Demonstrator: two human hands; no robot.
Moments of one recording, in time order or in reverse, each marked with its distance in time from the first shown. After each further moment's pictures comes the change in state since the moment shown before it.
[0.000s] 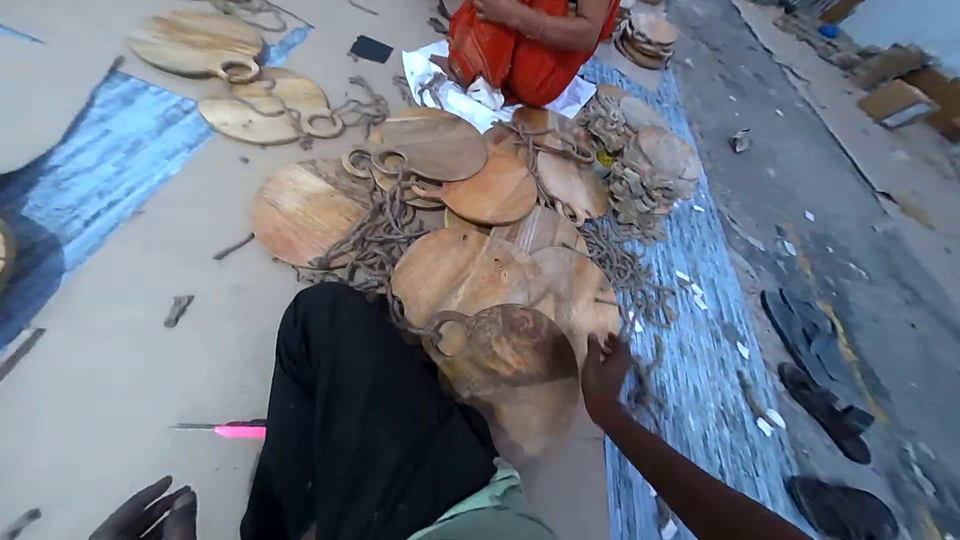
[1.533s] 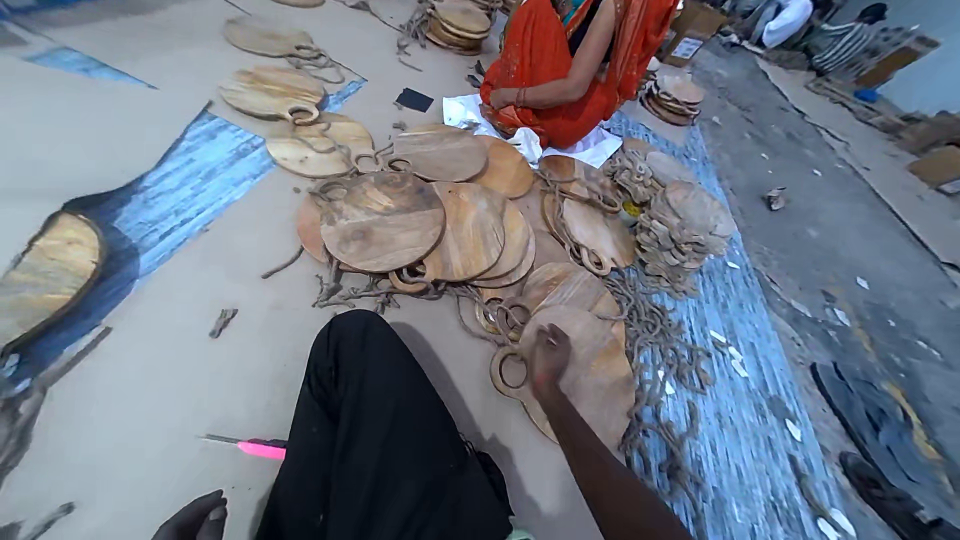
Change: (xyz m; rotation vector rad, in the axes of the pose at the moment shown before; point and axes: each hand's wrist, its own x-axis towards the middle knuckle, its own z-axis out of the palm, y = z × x) left_hand -0.005 -0.018 0.002 -0.056 -0.090 -0.074; right_hand 0.021 -0.095 0.135 0.143 -0.030 0.061
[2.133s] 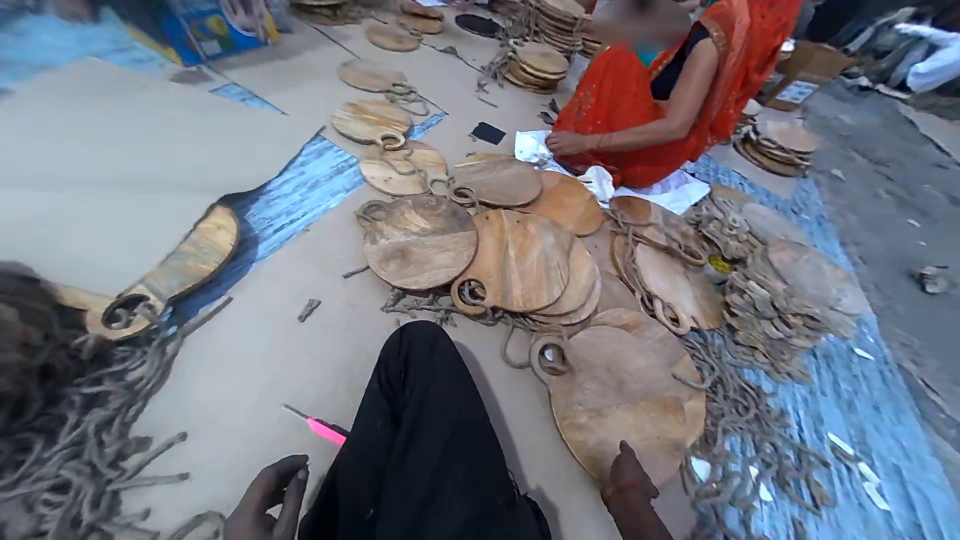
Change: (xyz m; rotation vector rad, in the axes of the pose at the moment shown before) left_hand -0.002 0.016 0.003 0.062 -0.033 -0.074; right_hand -0.042 0.025 -0.045 0.035 0.084 0.721
